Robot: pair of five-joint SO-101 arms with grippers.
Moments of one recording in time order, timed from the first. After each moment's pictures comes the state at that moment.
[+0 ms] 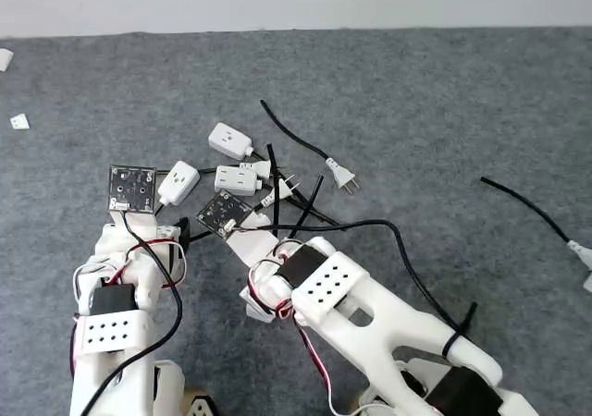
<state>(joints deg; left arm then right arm) -12.2 -53.1 76.7 35.6 -5.1 -49.1 -19.0 44.1 56.1 4.3</state>
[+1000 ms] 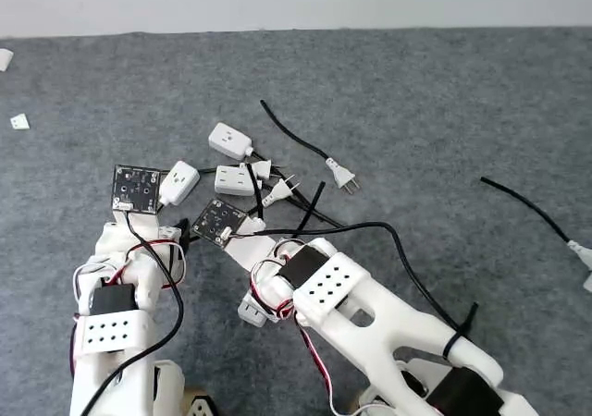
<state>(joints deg) -12.2 -53.1 76.7 35.6 -7.6 -48.8 -19.0 45.1 54.7 11.4</state>
